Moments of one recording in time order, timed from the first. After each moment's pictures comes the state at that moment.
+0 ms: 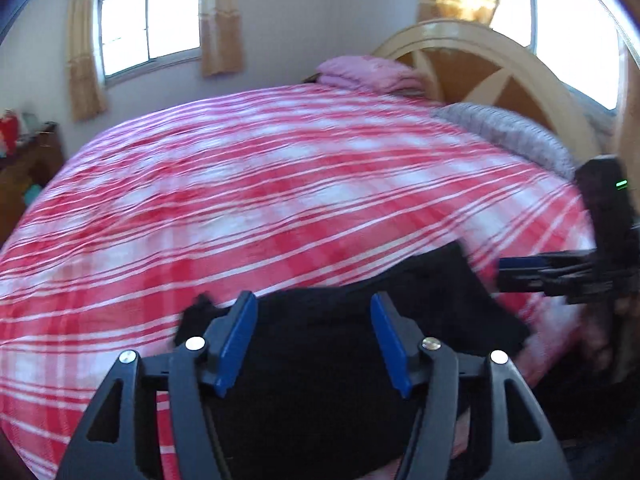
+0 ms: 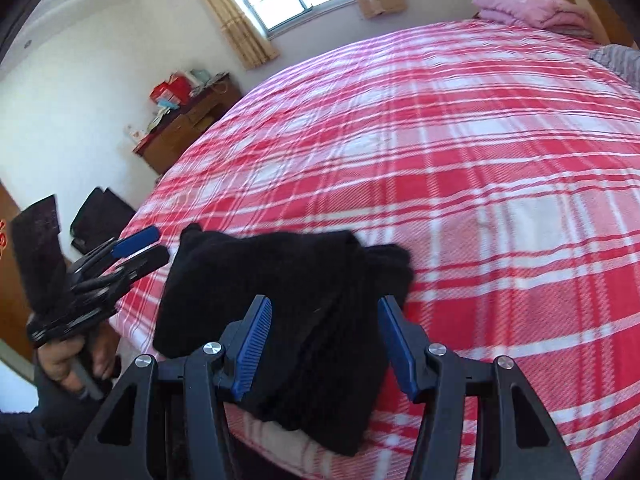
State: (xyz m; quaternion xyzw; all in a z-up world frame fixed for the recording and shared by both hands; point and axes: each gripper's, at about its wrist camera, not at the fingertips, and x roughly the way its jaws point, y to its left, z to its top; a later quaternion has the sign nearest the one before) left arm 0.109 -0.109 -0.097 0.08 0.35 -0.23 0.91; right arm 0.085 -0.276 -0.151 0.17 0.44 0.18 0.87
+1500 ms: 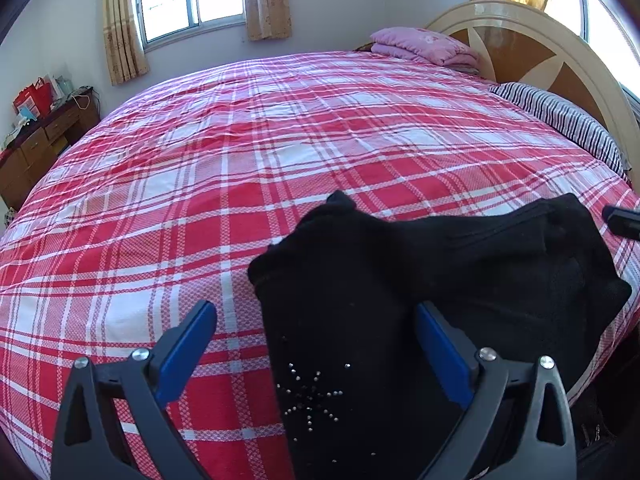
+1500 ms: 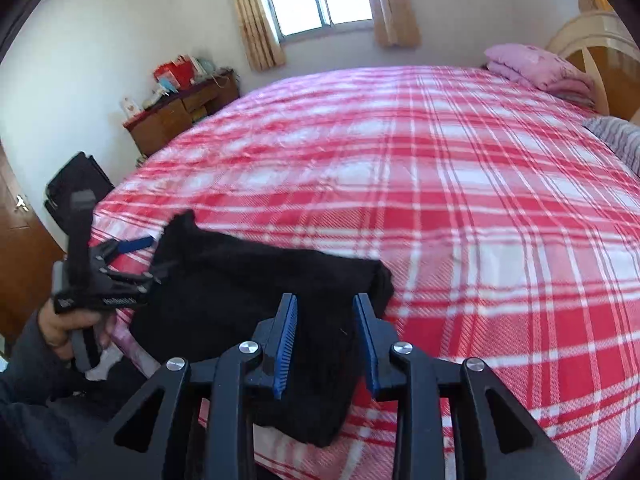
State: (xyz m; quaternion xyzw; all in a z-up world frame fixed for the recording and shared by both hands) left arm 0.129 -0.075 -0.156 0.08 0.39 -0.16 0.90; right arm 0.062 -0.262 -0.123 0.08 0.39 0.15 0.91
